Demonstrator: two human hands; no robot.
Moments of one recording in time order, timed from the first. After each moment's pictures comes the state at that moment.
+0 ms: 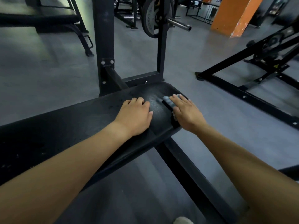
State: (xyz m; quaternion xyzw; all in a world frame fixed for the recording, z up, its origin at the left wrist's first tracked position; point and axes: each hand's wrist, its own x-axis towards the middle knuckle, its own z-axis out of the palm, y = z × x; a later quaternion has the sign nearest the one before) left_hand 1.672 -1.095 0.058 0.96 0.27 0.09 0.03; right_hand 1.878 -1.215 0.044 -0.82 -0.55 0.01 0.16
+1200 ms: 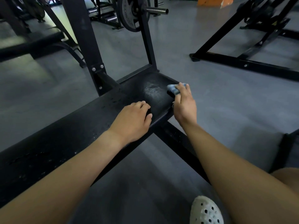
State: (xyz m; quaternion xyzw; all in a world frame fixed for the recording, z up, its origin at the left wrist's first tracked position) left_hand 1.654 -1.147 0.069 0.98 0.20 0.06 0.03; right_hand 1.833 -1.242 0.018 -0.81 -0.30 -0.03 0.50
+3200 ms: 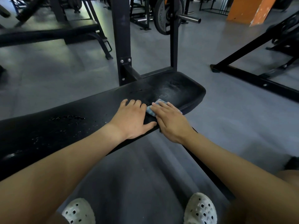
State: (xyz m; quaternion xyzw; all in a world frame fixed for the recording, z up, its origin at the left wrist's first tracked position) left_hand 1.562 -1.152 0.071 0.96 0.28 0.02 -0.09; right_hand 1.727 -1.260 0.029 -0.70 -0.69 -0.03 0.20
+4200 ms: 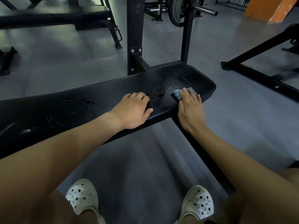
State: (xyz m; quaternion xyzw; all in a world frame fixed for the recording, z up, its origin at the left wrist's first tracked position) left_hand 1.528 -1.145 0.068 0.96 0.28 0.03 0.01; right_hand 1.740 -1.266 0.019 -0.80 -0.52 -0.06 0.27
